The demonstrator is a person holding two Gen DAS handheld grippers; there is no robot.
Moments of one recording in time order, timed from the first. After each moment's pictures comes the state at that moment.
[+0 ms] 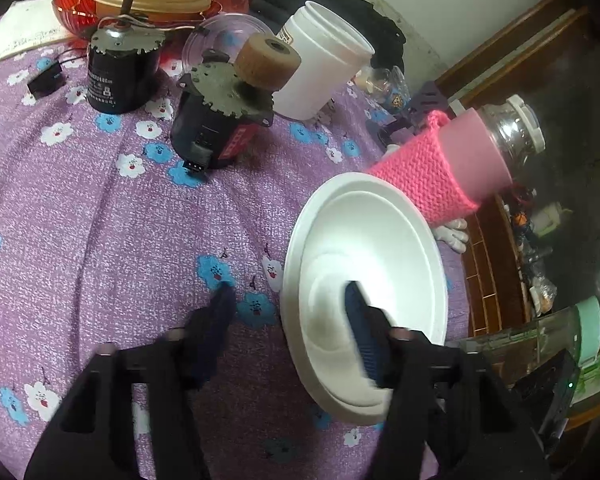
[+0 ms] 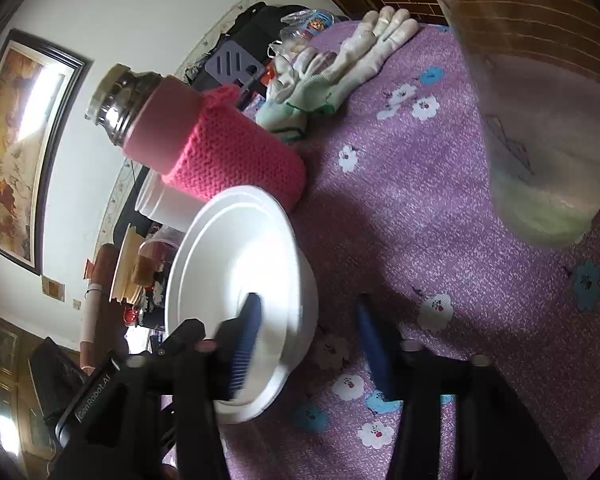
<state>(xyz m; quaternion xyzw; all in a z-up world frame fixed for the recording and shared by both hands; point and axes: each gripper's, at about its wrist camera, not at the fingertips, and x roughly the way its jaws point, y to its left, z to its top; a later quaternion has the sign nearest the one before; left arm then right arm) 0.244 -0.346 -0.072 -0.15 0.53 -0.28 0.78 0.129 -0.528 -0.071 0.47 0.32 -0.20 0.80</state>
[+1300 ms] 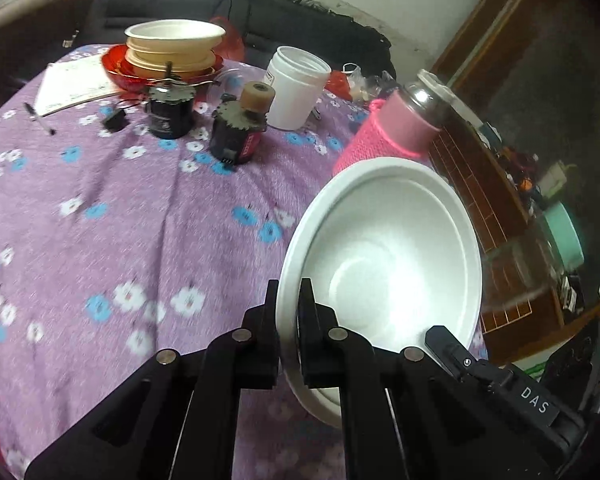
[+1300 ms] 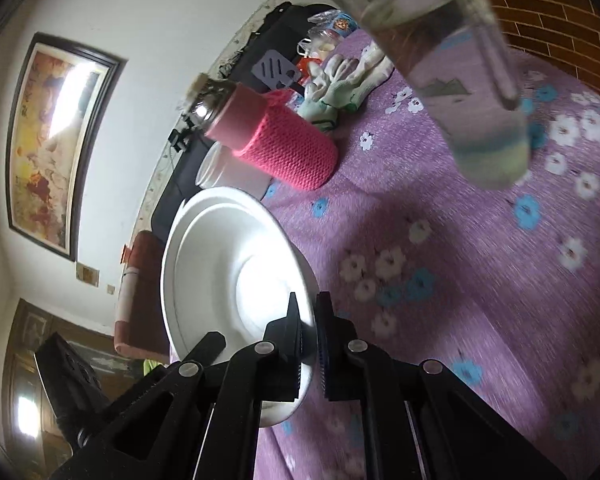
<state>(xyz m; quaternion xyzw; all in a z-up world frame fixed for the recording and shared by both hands) 0.143 -0.302 -0.011 -0.08 0.48 -0.25 0.84 0.047 -0.492 -0.024 0.48 0.30 -0.13 0.81</state>
